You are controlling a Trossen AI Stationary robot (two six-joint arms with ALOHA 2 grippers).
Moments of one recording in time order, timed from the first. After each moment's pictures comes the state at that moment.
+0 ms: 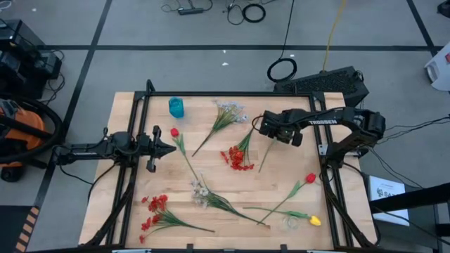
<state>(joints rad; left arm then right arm) 0.03 0.00 0.00 0.04 0.07 -0.05 -0.39 1.53 0.83 -0.73 0.07 1.54</state>
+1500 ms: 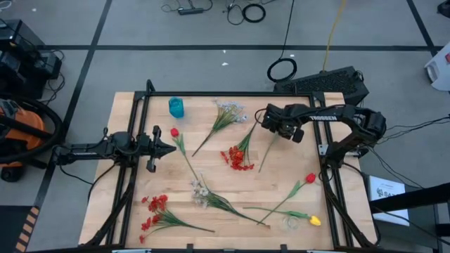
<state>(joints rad) 0.03 0.00 0.00 0.04 0.07 -0.05 -0.50 1.53 0.82 -0.71 0.07 1.52</state>
